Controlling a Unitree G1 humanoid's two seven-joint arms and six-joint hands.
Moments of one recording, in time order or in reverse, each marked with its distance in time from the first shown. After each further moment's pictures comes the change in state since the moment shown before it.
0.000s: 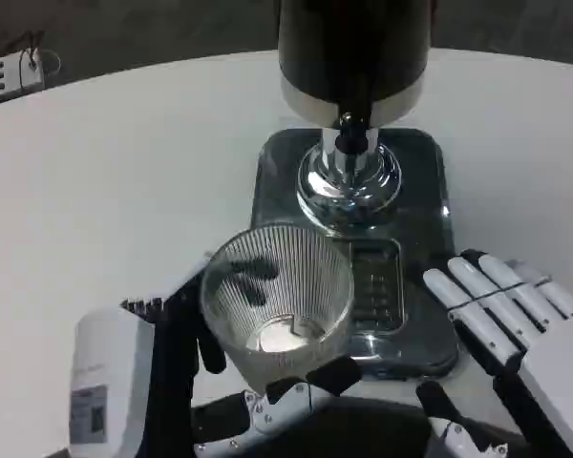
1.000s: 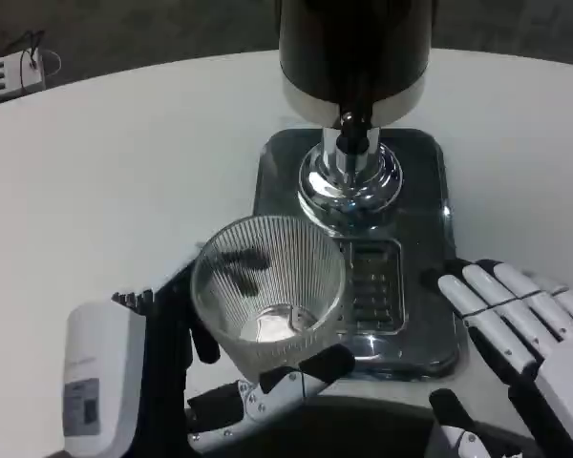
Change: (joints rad) left arm -0.026 -0.013 0.021 0.006 -0.002 -0.003 -0.004; right arm 0.068 0.005 -0.028 -0.036 0.019 0.000 0.000
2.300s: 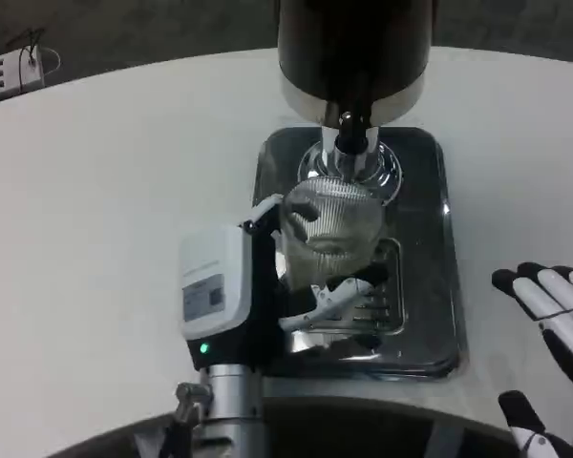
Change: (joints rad) left arm -0.747 -0.050 -0.097 1.041 0.004 0.064 0.342; right arm 0.096 -0.017 -0.160 0.010 0.094 -0.045 -0.009
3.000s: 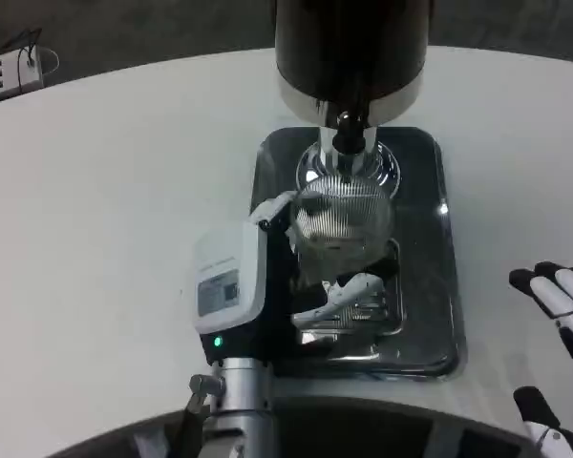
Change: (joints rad) left arm -0.059 0.011 -0.049 0.097 -0.046 -0.002 0.020; right arm -0.006 0.002 -0.024 0.029 0.026 -0.003 0.000
